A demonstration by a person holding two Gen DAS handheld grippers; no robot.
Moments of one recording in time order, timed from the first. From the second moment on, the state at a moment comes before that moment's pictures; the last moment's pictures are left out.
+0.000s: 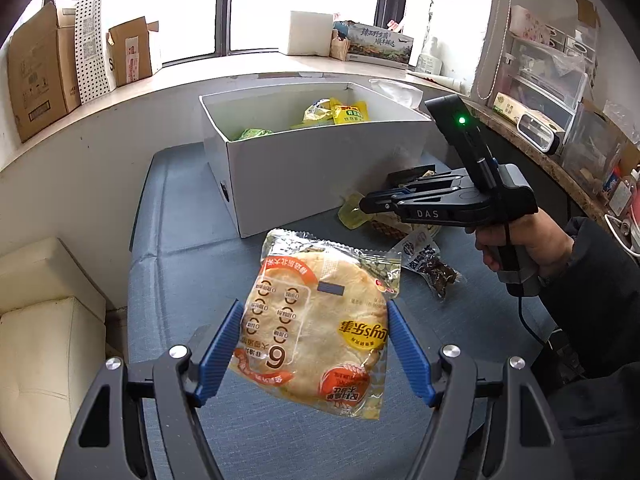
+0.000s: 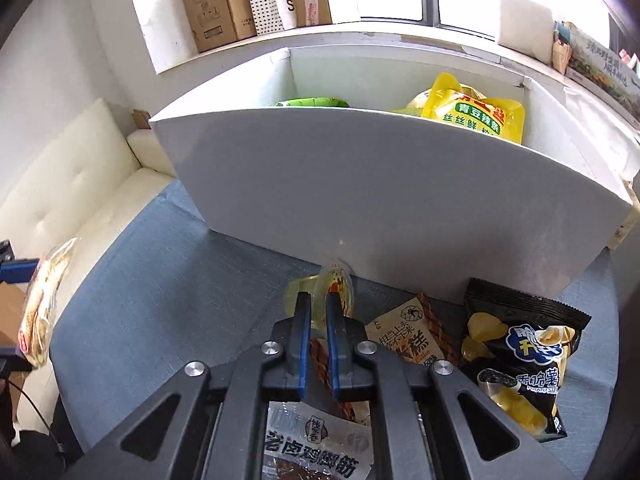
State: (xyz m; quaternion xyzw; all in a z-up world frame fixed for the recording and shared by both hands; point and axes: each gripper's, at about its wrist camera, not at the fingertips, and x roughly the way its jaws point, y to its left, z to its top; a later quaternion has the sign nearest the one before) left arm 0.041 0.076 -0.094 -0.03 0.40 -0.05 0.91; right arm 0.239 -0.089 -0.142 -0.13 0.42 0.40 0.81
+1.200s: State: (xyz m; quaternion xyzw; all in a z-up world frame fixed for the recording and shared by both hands) left arm 0.163 0.064 -0.003 -0.07 0.34 -0.04 0.94; right arm 0.250 -0.171 -0.007 0.05 0.30 0.39 0.87
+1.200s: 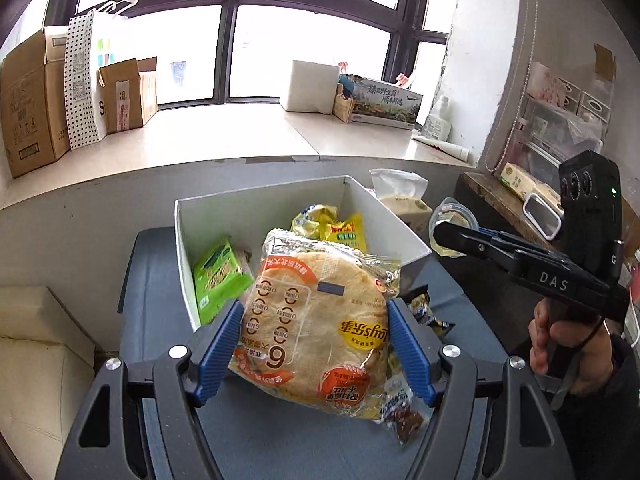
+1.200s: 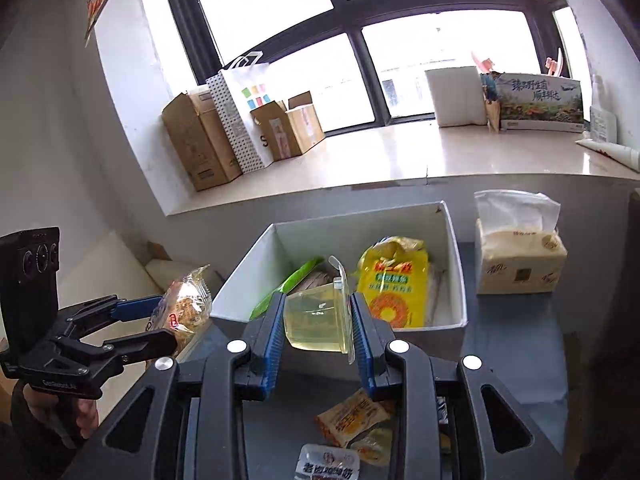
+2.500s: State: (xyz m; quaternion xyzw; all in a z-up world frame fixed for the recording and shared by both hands) left arm 0.105 0.056 -0.040 -0.08 0.35 0.03 0.93; right arm 0.201 -0.190 -0.067 0.04 0.35 0.27 0.89
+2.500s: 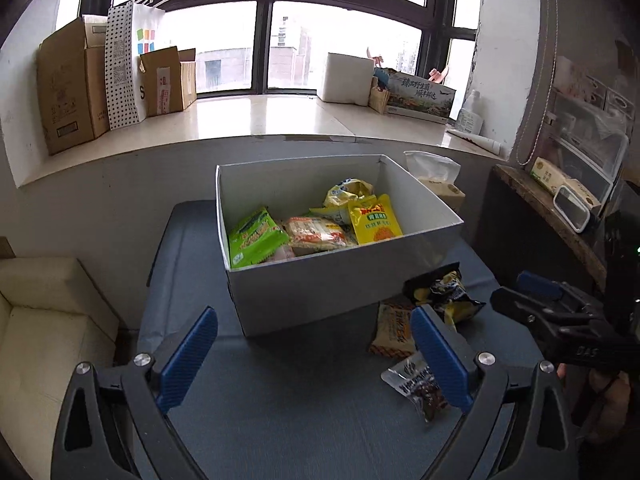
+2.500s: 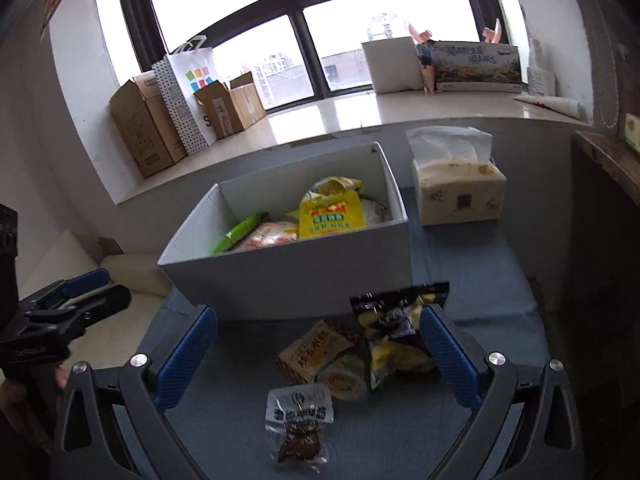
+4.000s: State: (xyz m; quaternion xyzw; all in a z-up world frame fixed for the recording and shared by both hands) left arm 0.075 0.029 -0.099 -0.07 0.38 0.04 0.92; right arm 0.212 -0.204 -0.132 0.20 0.40 0.24 0.86
